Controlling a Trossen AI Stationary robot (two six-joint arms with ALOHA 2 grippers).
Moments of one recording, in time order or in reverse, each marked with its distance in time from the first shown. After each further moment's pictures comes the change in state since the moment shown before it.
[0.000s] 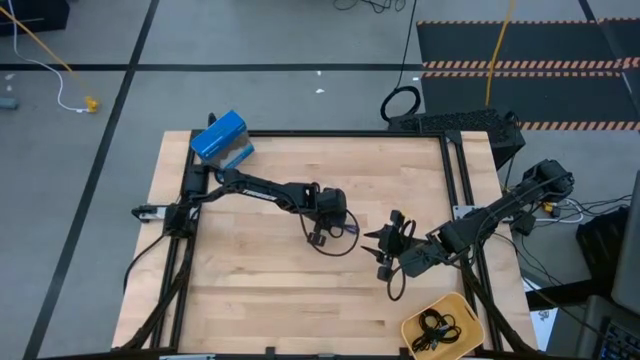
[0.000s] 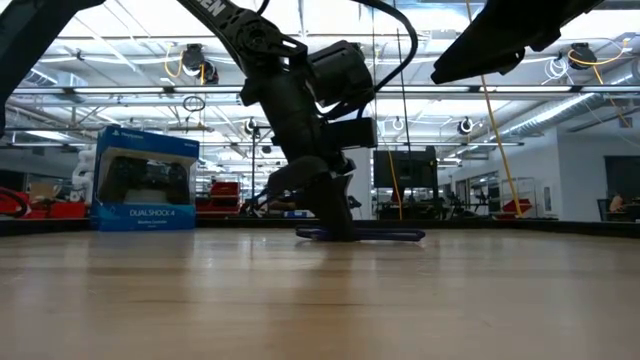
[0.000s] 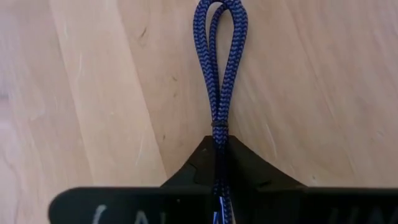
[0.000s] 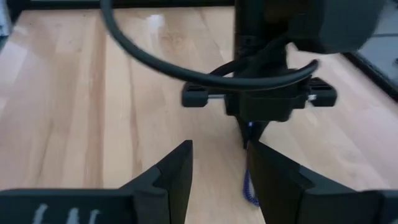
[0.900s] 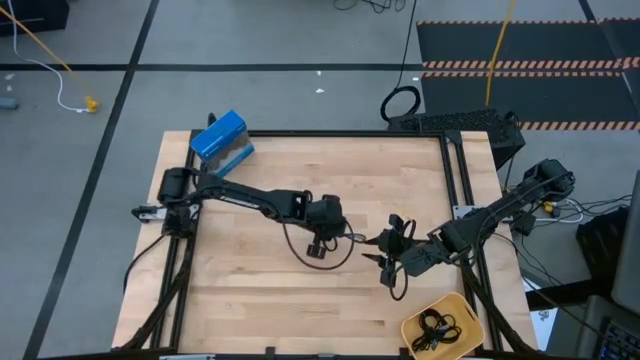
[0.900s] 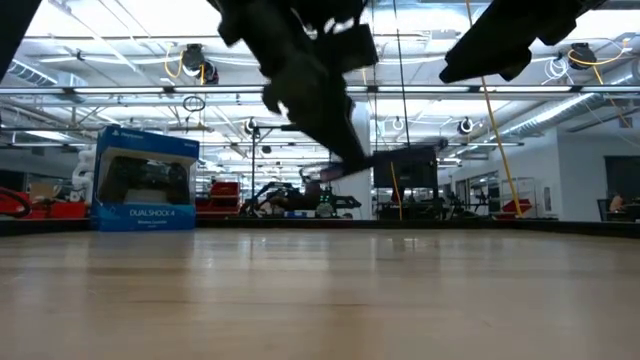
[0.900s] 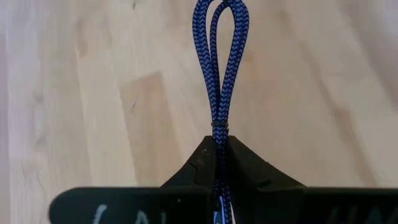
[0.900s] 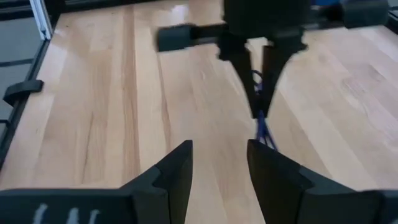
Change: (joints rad) left arm -0.128 -0.177 -0.002 -0.017 -0.021 -0.141; right arm 0.001 -0.014 -0.001 -0.001 -0.118 0.078
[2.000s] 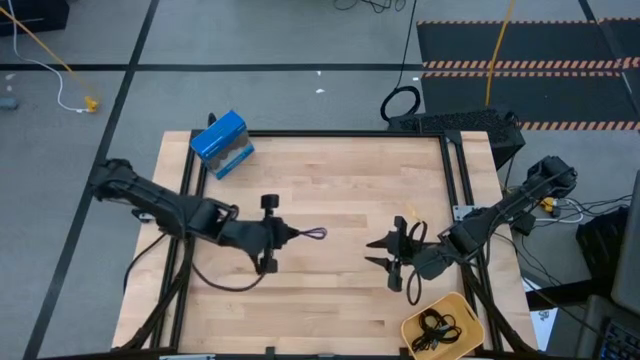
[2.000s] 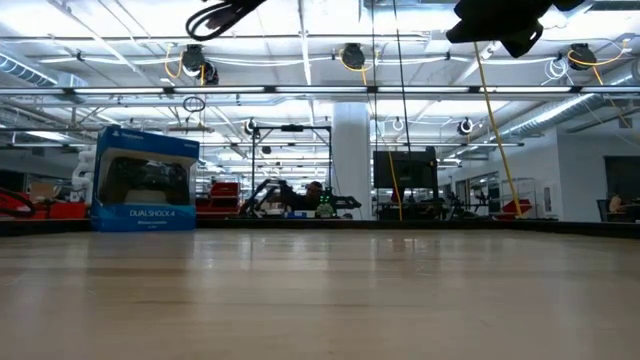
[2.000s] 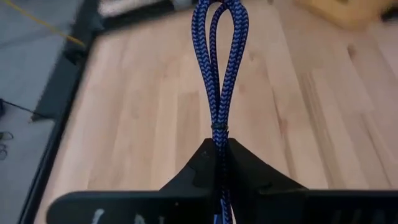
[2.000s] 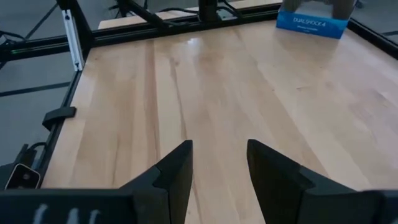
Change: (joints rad) left arm -0.327 -0.563 -0.184 -0.196 -0.467 -0.321; right arm 0.066 -0.062 0.000 0.049 0.063 -0.010
